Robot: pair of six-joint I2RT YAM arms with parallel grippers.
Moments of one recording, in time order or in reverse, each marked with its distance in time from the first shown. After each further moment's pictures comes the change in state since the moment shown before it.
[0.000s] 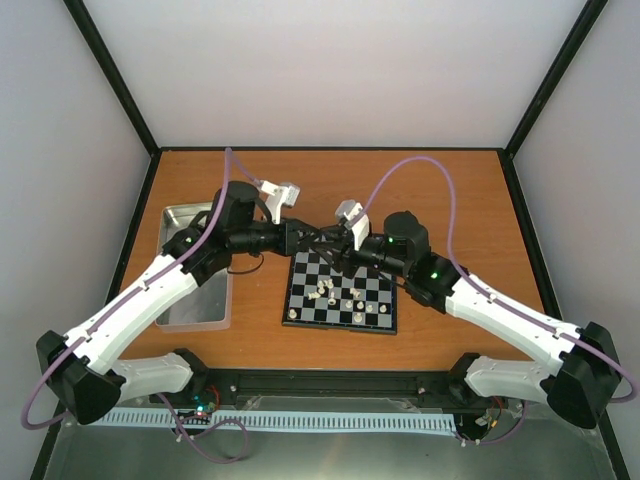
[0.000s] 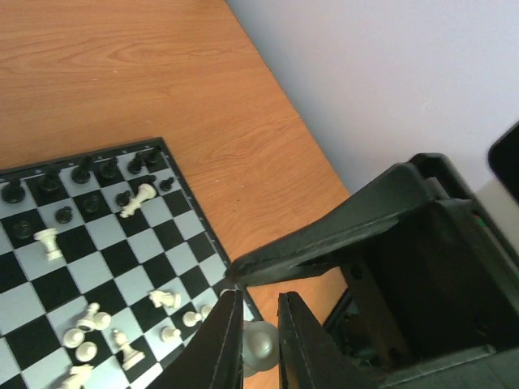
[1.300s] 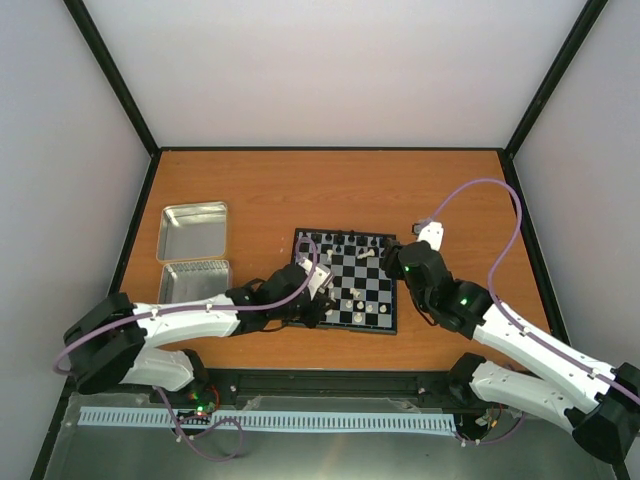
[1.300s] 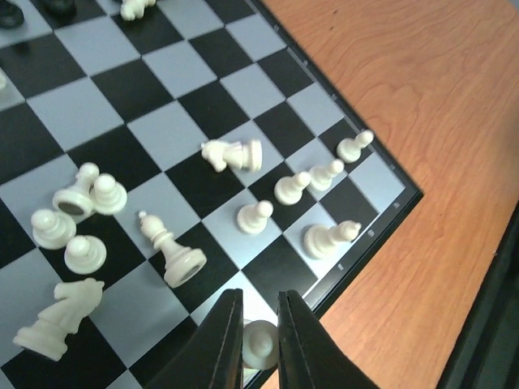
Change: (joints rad) left arm -0.345 0.129 -0.556 0.505 -0.355 0.124; right arm -0.005 -0.256 -0.152 -0.452 0.887 0.598
